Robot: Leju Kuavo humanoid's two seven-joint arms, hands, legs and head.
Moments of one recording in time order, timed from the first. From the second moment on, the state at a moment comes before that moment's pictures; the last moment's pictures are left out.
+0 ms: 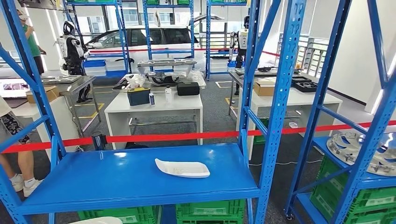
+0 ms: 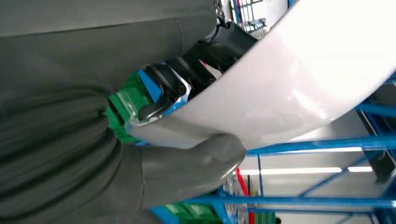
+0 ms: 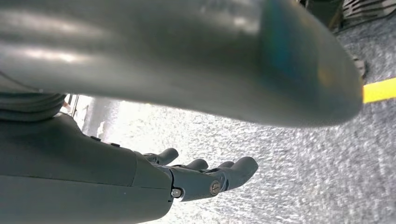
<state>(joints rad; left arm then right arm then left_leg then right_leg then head) 0.14 0.15 0.04 -1.83 0.39 -0.64 -0.55 -0.07 0.07 -1.16 -0.18 1.17 0.42 0.08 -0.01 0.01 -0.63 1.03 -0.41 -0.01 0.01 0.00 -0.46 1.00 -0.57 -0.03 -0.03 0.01</state>
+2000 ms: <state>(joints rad) -0.05 0.13 0.01 -1.69 0.44 -0.66 -0.49 -0.09 0.10 -1.21 -0.18 1.12 0.45 0.09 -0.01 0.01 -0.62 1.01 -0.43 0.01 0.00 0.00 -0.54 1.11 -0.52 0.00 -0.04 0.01</state>
